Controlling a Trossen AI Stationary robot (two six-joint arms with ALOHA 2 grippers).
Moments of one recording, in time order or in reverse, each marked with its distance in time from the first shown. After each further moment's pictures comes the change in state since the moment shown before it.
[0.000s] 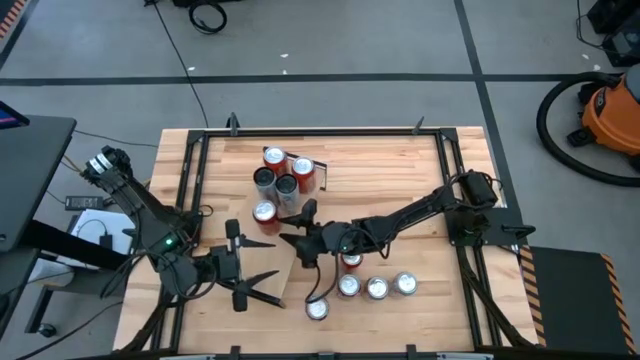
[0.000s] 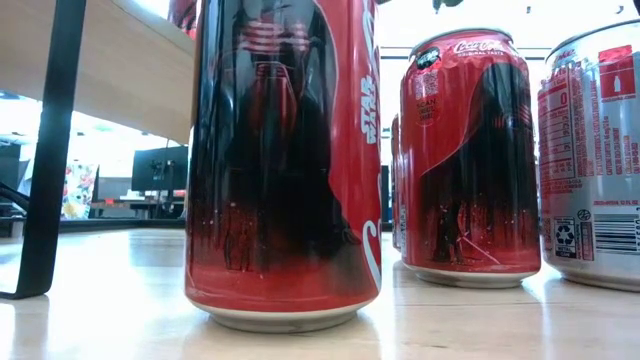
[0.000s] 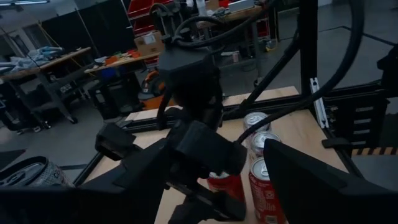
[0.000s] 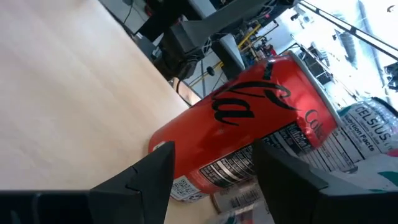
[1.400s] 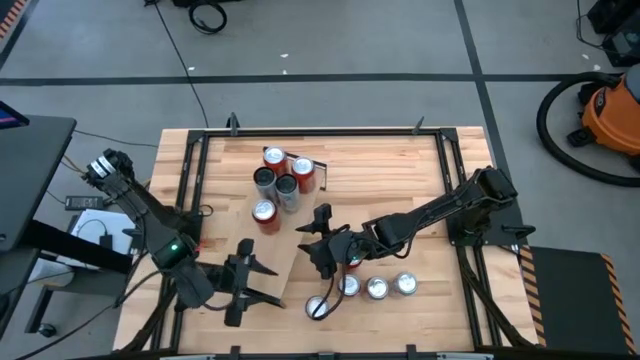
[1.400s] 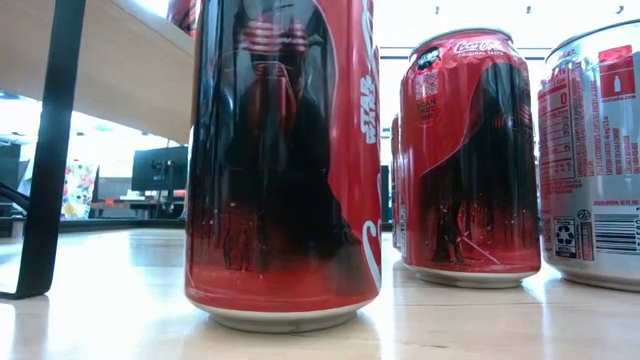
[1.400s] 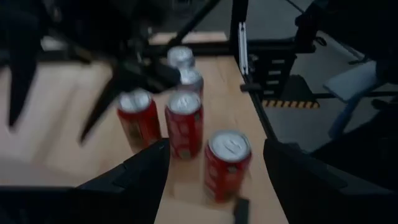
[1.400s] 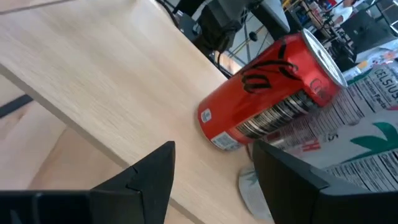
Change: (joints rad) left arm 0.001 0.049 0.000 -0.235 0.337 -0.405; right arm 0.079 -0.142 0.078 -0.523 -0.001 0.317
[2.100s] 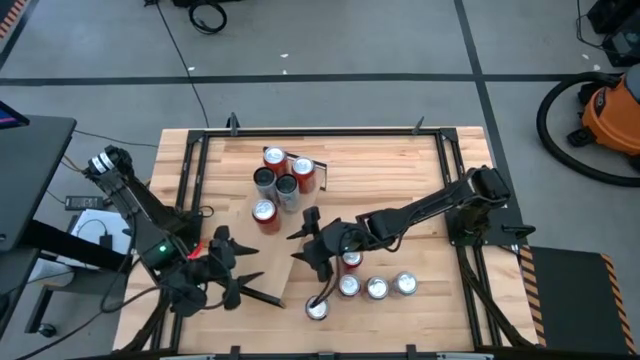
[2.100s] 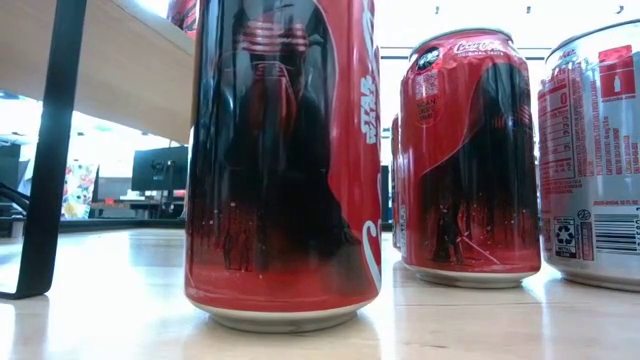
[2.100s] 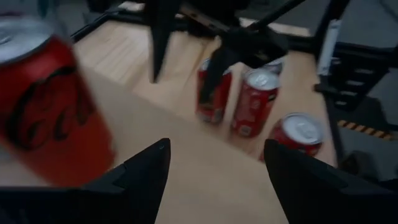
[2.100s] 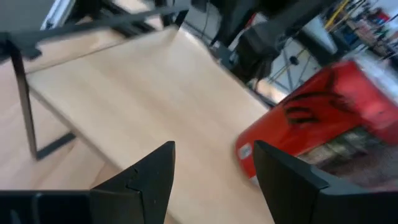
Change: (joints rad) left arm -0.085 -0.041 0.000 -0.389 -0.307 -0.475; right arm -0.058 0.036 -0.001 0.090 -0.278 0.030
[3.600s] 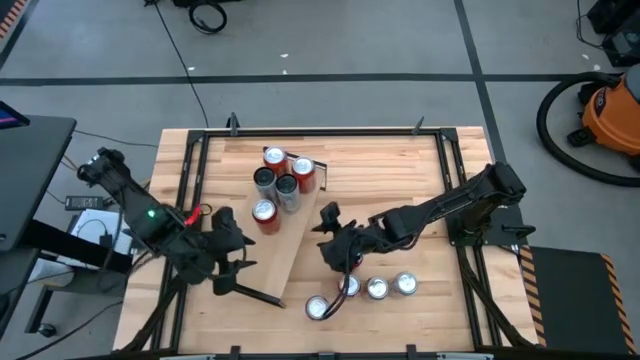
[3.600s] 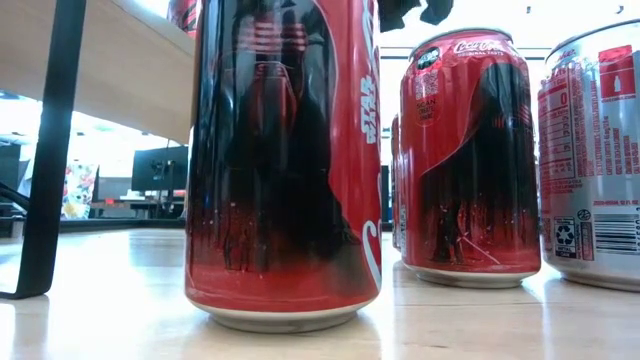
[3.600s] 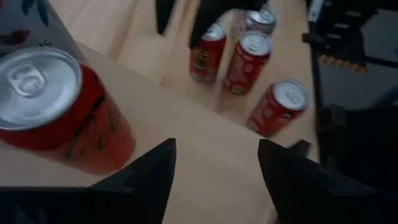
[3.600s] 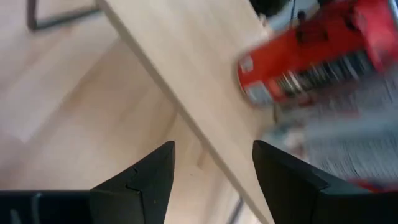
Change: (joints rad) left arm 0.199 -0.015 0.325 -0.405 0.420 0.098; right arm 0.041 -0.113 -0.001 -0.387 0.197 -0.114
